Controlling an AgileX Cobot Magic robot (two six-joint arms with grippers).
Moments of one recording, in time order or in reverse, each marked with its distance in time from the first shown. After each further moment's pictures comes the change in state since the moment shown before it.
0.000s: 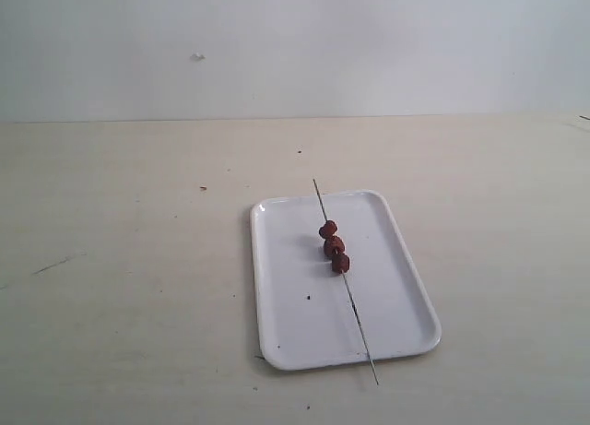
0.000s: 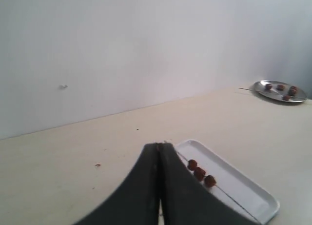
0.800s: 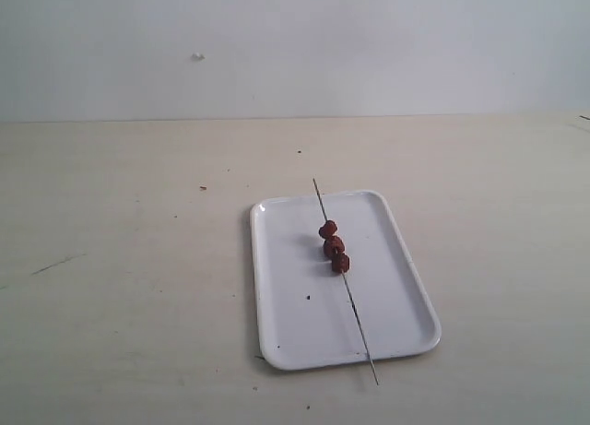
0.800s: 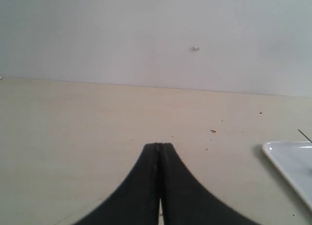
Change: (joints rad) left arm 0.084 -0.108 0.424 0.684 -0.453 -0.701; right arm 0.000 0.000 0.000 0.000 0.001 0.000
